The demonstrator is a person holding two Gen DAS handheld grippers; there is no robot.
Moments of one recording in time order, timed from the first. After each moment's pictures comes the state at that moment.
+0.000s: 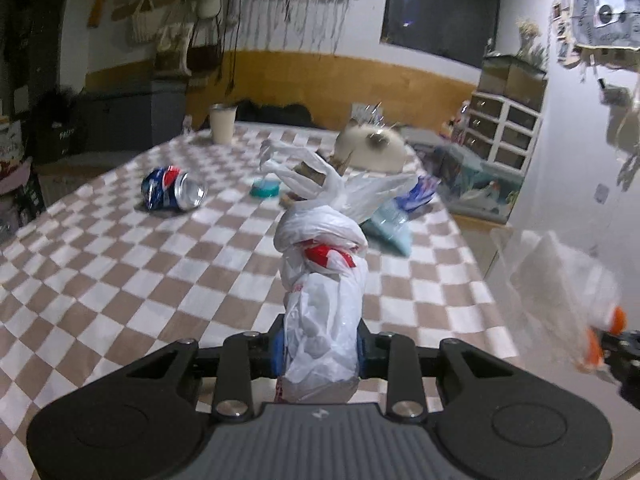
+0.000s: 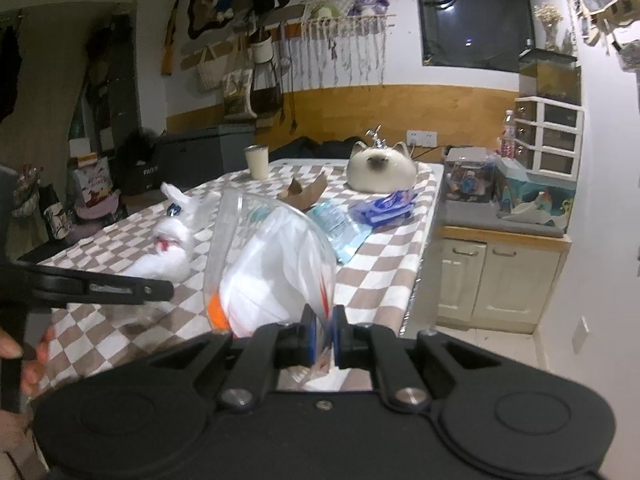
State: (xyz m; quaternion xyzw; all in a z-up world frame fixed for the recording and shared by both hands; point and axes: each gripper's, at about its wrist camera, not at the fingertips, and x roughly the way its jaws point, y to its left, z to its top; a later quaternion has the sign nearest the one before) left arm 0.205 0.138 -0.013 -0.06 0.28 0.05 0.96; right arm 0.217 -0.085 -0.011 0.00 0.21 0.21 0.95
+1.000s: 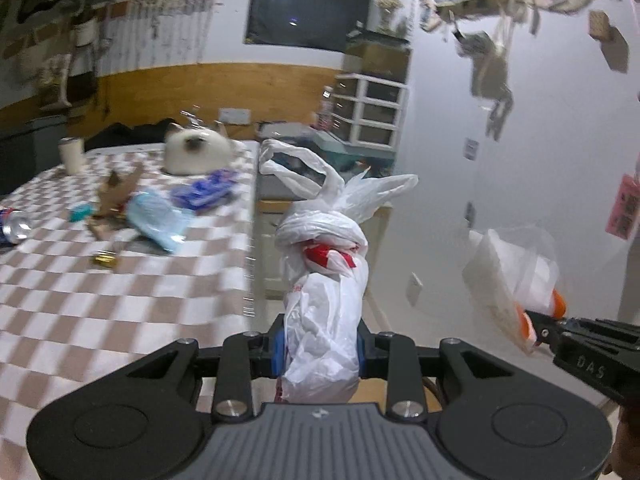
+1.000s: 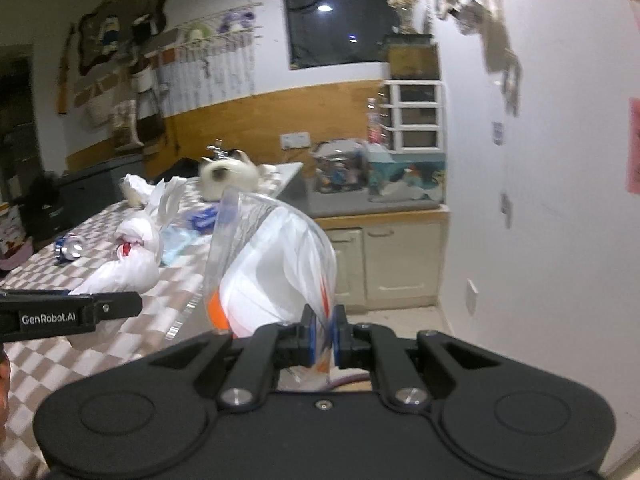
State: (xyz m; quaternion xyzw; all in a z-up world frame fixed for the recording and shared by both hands) left arm 0.218 -0.072 -0.028 -0.02 0.27 -0.10 0.96; right arm 0.205 -0.278 -0.035 0.06 0.22 0.06 0.97
